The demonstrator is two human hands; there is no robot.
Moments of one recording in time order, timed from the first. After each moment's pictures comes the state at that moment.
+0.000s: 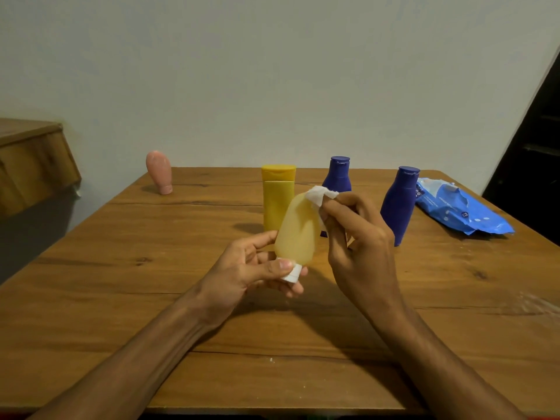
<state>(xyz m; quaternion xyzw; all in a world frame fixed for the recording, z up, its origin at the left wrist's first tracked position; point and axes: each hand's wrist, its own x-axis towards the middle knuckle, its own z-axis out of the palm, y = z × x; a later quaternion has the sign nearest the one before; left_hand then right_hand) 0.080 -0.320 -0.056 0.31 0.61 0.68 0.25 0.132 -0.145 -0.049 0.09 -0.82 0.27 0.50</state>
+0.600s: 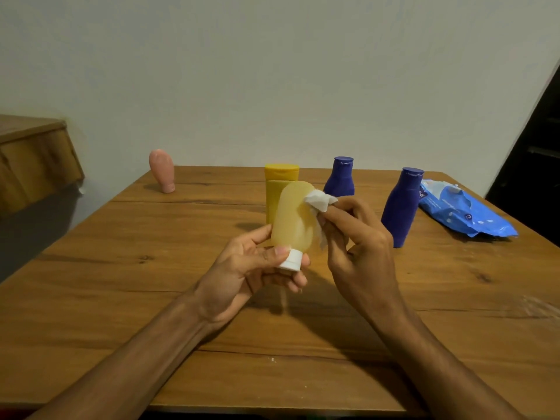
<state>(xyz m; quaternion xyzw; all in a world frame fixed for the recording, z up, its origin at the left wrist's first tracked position) 0.079 -0.318 -0.057 0.30 0.47 0.77 0.31 0.132 -0.148 -0.051 0.11 -0.82 0.29 0.49</state>
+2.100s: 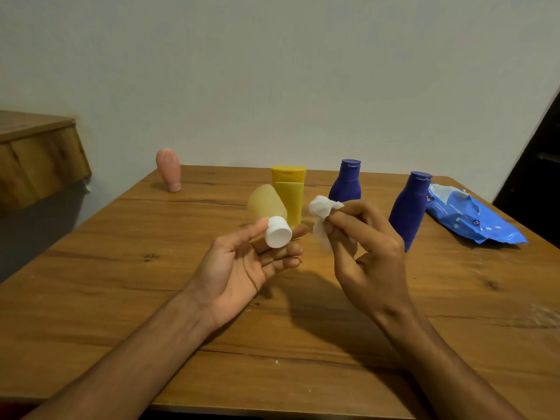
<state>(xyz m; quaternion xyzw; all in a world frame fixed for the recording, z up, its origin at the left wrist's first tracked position) 0.084 -0.318 -0.041 0.14 0.37 0.86 0.31 0.136 -0.146 -0.049 0.14 -0.81 0.30 0.49</state>
